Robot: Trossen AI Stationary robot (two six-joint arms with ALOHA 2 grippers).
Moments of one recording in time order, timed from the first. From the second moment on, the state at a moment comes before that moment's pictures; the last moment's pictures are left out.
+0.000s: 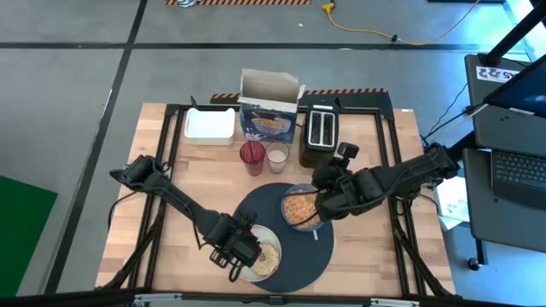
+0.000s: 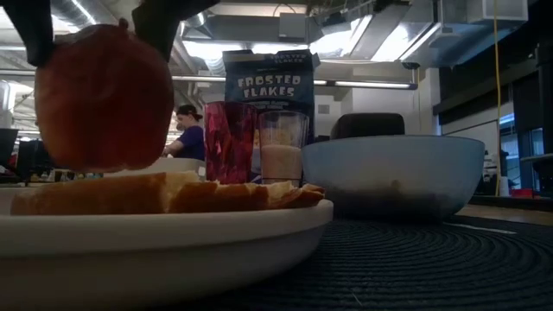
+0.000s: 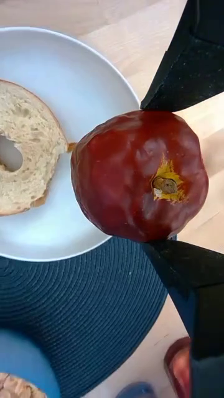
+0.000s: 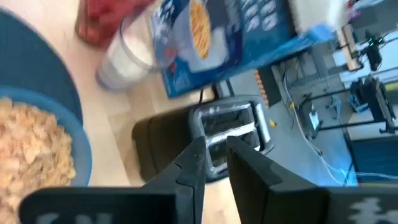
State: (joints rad) left arm -0.55 1.92 1.64 -1.17 -0.17 -0.03; right arm 0.41 1.68 1.78 -1.57 0.90 0.54
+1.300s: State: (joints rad) left arm -0.51 1.98 1.64 -1.14 -0.09 -0.08; right arm 0.44 1.67 1.59 -1.57 0.75 0.66
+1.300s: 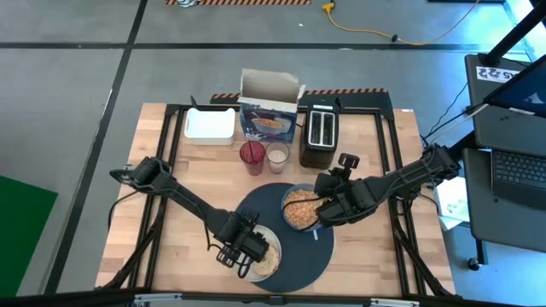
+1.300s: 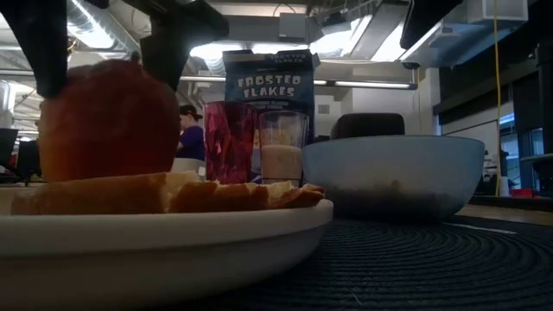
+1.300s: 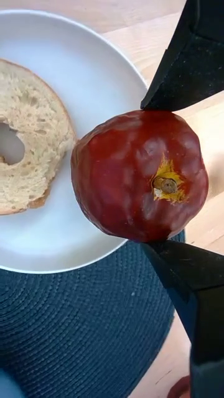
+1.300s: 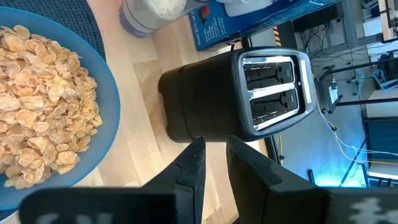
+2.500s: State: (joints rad) left arm -0.45 1.99 1.64 -1.39 -0.01 -0.18; right arm 0.44 1.67 1.59 -1.57 0.77 0.65
